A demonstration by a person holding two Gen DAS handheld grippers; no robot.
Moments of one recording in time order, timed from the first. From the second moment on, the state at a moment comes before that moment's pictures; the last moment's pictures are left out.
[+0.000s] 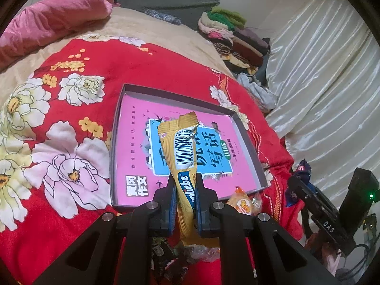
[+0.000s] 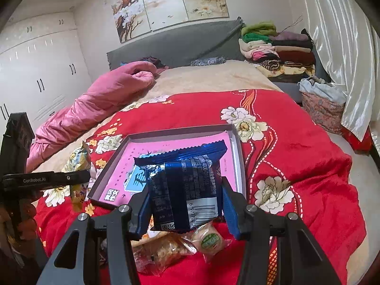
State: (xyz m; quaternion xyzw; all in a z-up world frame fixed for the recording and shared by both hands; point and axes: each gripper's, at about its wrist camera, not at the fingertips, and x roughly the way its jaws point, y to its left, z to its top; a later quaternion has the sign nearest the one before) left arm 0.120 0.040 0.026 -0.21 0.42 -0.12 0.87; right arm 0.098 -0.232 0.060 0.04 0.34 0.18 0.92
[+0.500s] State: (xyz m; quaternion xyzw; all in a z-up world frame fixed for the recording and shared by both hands) left arm 0.149 0.050 0.016 -0.20 0.43 -0.12 0.87; right arm 0.127 -0.234 0.055 0.04 0.35 0.16 0.92
